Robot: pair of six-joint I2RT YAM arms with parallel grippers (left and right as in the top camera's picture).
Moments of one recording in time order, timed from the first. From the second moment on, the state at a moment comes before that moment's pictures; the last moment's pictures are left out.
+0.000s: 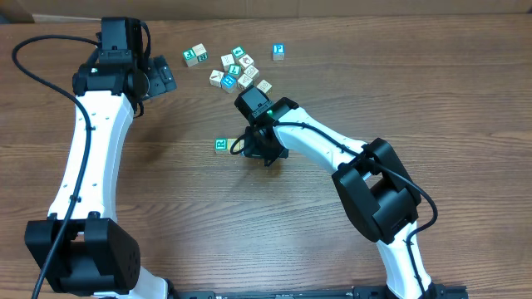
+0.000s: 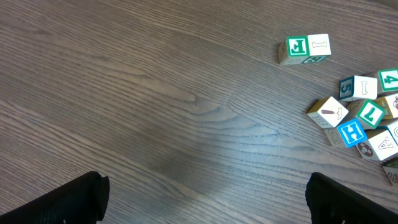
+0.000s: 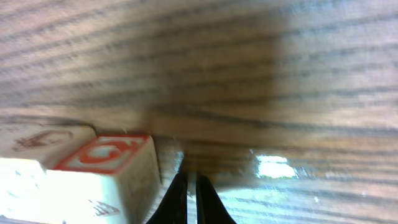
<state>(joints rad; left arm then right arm) 0.01 1.73 1.60 -0.89 -0.23 -0.37 0.68 2.21 1.65 -0.83 -0.07 0.75</state>
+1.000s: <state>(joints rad) 0.01 1.73 1.60 -0.89 -0.23 -0.37 0.75 2.21 1.65 -0.83 -0.10 0.75</state>
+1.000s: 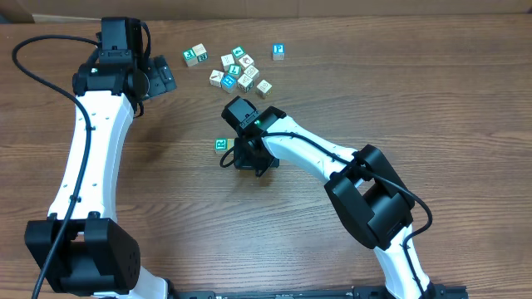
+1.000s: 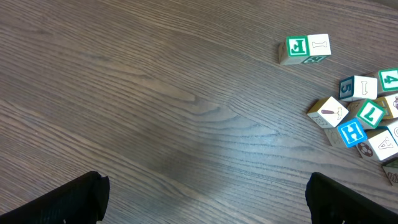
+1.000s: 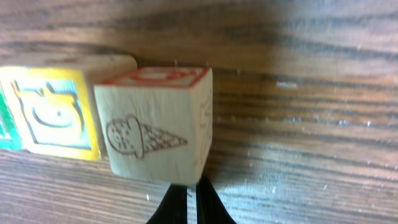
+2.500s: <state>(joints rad) 0.01 1.73 1.60 -0.89 -0.23 -0.37 0.75 2.21 1.65 -0.87 -0.06 0.75</state>
